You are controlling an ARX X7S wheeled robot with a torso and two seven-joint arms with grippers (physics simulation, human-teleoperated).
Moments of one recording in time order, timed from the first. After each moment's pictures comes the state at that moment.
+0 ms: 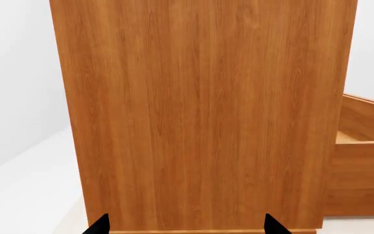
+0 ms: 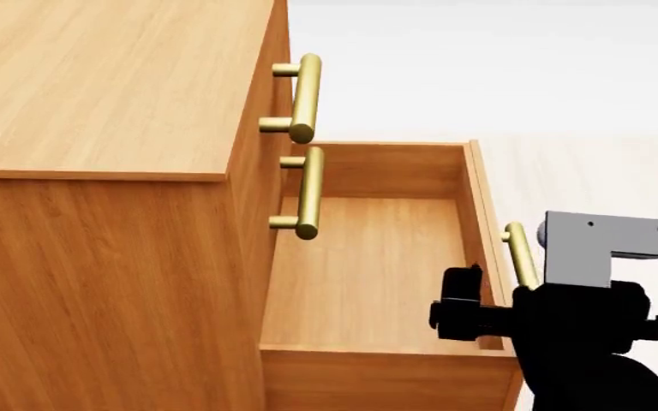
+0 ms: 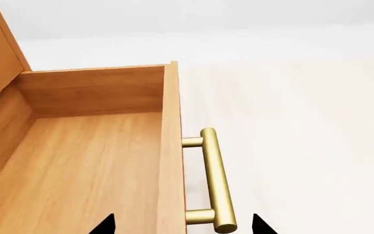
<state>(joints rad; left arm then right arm) 0.44 -0.36 0.25 0.39 -0.14 0.20 -0.39 0.67 0.31 -0.03 0.02 0.44 1.00 0.16</state>
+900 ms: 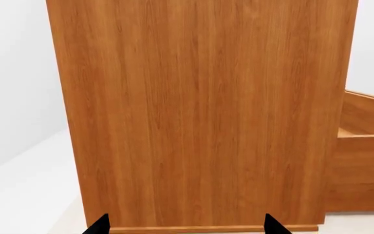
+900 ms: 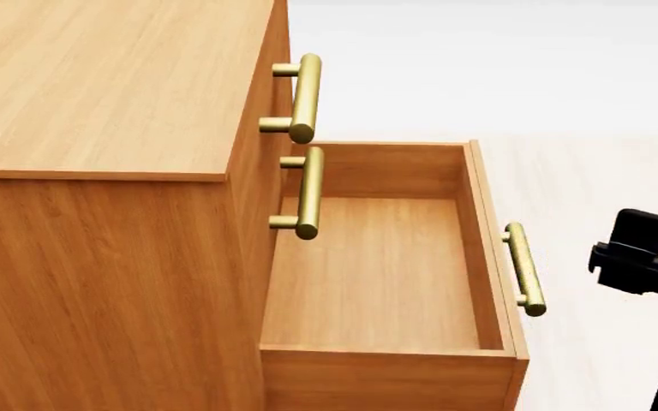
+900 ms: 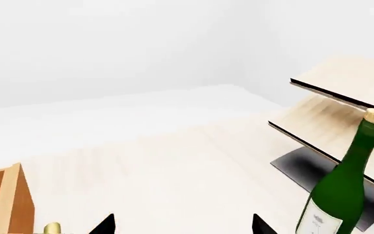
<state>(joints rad) 0.41 -0.35 0.27 0.33 -0.14 0.24 -0.39 0.65 0.41 0.17 -0.30 0.36 1.11 0.42</state>
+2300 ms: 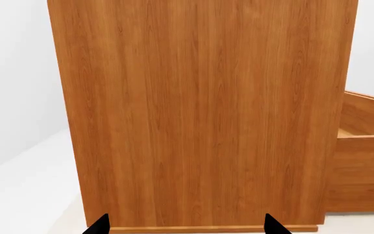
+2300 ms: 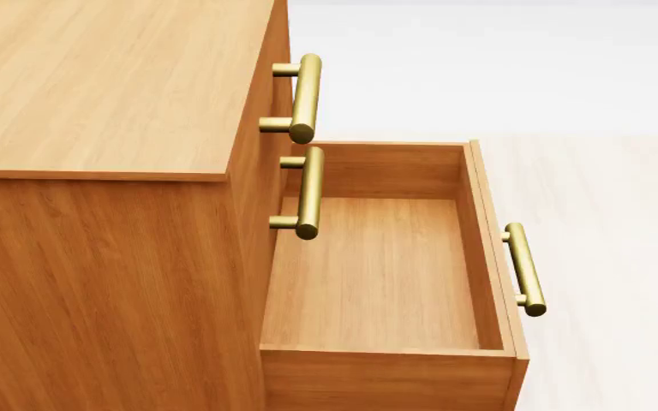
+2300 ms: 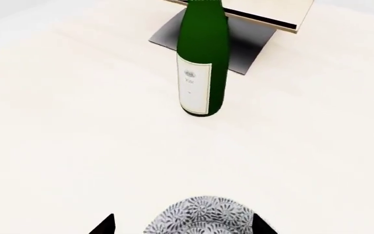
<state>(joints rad) 0.41 -0.37 0.29 0.32 -0.15 0.25 -0.41 0.63 0.33 0.51 0.01 0.31 1.10 0.64</state>
